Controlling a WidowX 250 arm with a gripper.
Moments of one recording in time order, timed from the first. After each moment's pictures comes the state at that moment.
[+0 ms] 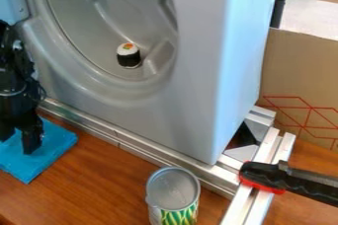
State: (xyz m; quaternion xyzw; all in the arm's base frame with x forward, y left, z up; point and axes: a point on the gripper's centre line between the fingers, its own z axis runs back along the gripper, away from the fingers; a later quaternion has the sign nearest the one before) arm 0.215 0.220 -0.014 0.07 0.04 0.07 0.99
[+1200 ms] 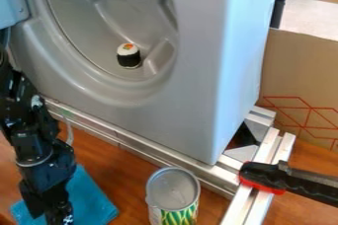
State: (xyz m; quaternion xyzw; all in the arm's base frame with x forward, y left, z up) arm 0.157 0.049 -0.037 -0.06 0.06 -0.13 0.99
